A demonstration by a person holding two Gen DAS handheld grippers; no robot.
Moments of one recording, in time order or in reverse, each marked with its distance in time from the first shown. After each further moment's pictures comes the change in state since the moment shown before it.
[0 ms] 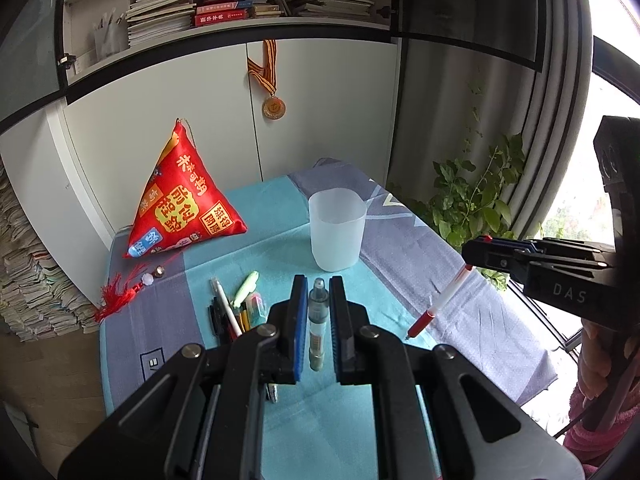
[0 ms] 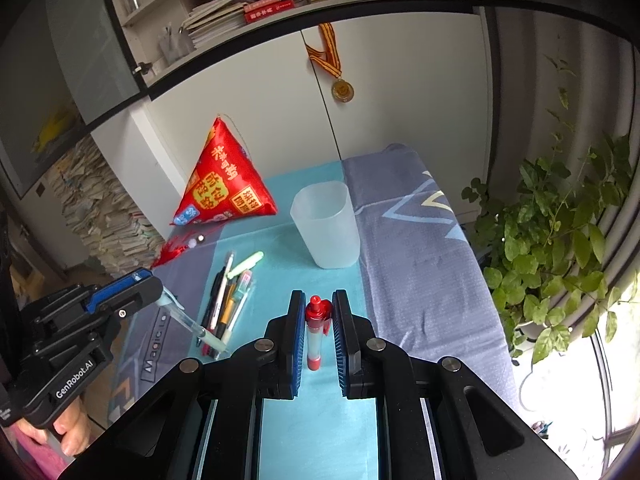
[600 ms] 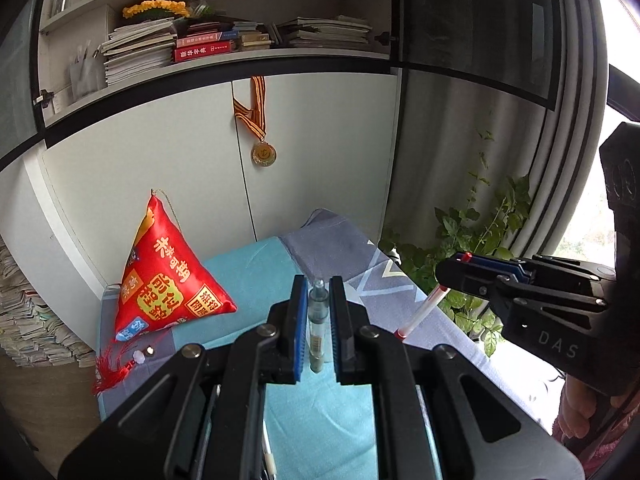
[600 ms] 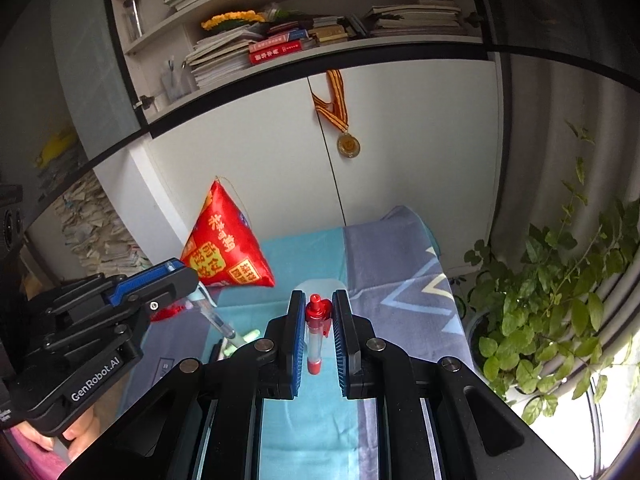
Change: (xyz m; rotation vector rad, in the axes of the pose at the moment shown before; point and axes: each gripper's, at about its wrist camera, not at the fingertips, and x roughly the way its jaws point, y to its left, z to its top) left arm 0.038 -0.003 0.095 0.005 -0.069 -0.016; right arm 0.008 0.001 0.084 -0.050 -0.111 0.009
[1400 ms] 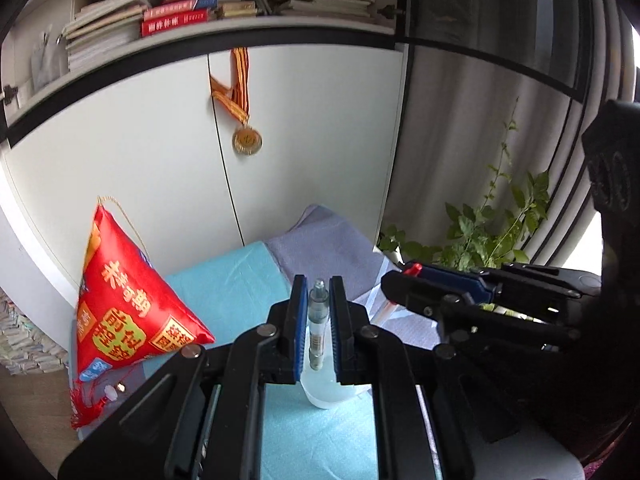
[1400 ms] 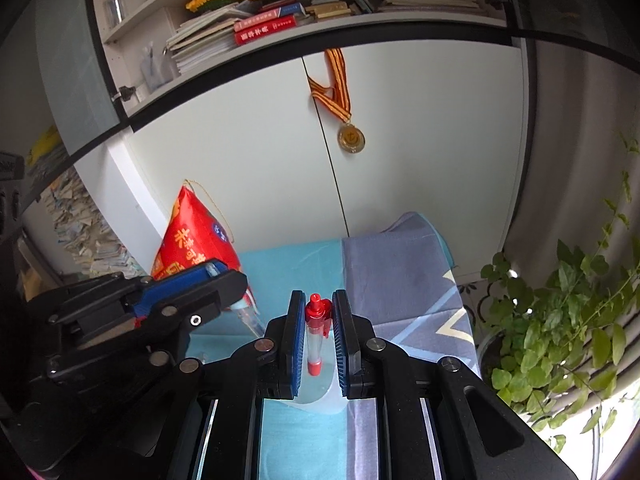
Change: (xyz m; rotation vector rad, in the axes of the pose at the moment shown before) left arm 0.093 0.006 0.024 -0.009 0.083 -0.032; right arm 0.088 -0.019 0.036 -0.008 0.054 0.018
